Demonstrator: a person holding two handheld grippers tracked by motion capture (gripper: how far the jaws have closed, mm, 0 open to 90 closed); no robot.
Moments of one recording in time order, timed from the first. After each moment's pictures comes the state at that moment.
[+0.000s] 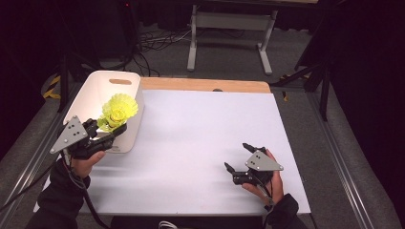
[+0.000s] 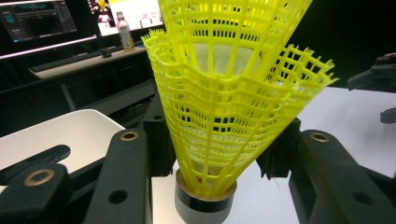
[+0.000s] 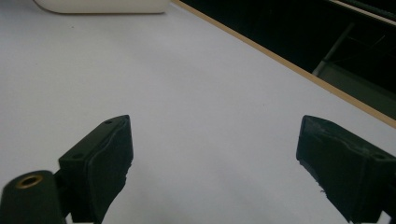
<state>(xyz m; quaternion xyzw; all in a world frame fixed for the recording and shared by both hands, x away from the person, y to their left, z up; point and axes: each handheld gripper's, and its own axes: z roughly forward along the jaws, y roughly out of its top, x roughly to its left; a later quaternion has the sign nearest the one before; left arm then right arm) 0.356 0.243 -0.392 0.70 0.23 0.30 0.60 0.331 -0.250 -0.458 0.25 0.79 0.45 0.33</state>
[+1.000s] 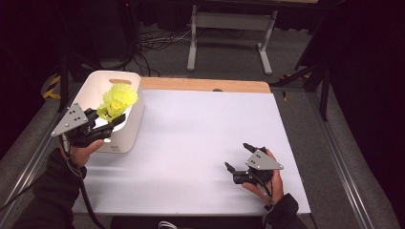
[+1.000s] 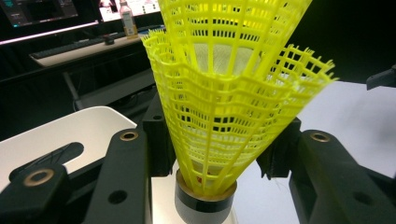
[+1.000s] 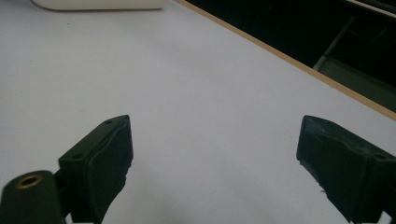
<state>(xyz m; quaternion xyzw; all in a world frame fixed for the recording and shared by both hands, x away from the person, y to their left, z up) 0.381 0.247 -0.377 0.72 0.24 0.29 0.59 0.333 -0.252 -0.460 0.26 0.79 0.45 0.33</state>
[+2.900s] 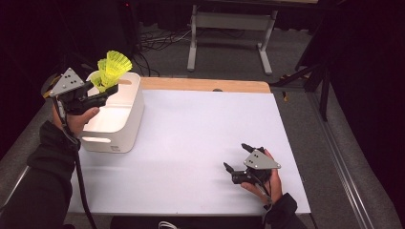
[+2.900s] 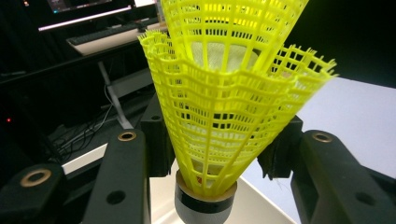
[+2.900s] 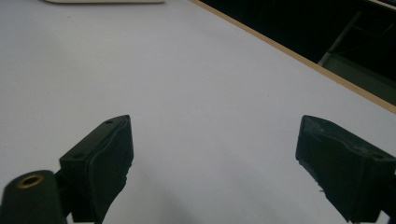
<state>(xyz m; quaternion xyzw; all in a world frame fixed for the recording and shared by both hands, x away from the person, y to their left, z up) 0.442 0.264 -0.332 0.72 0.29 0.31 0.55 0.336 -0.249 -0.464 0.26 0.80 0.44 0.32</state>
